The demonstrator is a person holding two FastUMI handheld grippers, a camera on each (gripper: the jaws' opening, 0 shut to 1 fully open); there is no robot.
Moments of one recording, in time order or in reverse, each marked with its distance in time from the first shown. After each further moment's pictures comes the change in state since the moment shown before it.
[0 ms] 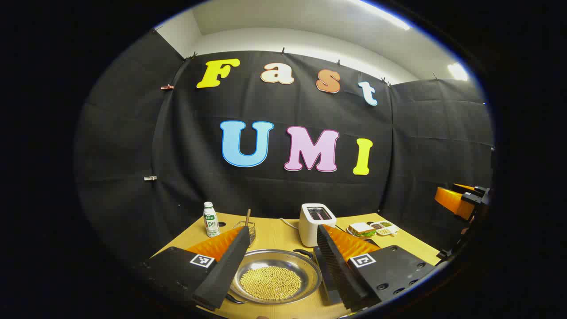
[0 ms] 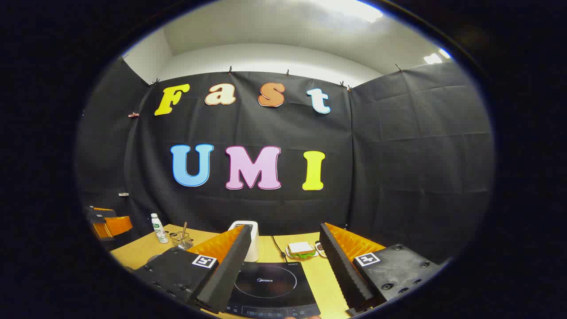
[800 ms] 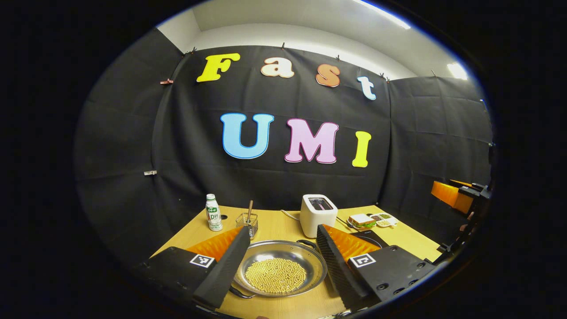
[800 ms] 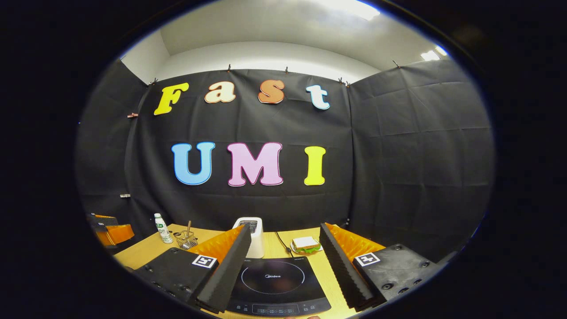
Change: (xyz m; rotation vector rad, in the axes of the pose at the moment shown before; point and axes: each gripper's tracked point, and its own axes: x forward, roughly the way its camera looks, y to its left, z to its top) left arm -0.011 0.018 -0.021 0.002 0.047 -0.011; right arm -0.010 0.017 -0.010 0.007 0.016 -0.008
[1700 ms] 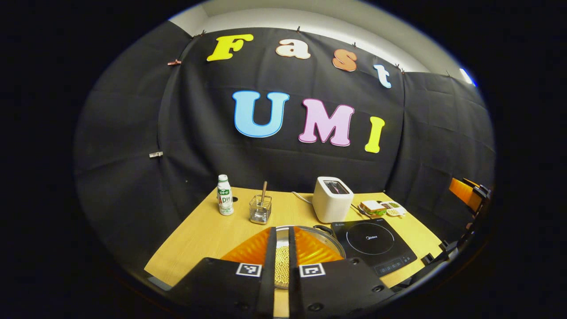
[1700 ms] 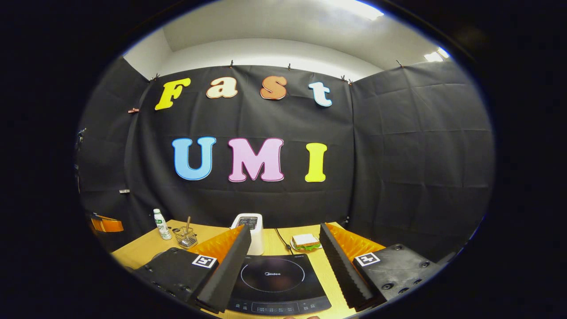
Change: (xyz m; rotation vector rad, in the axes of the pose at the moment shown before) left arm 0.014 0.058 -0.032 -0.067 0.175 0.018; right arm 0.002 0.003 -0.012 -0.019 0.029 -0.003
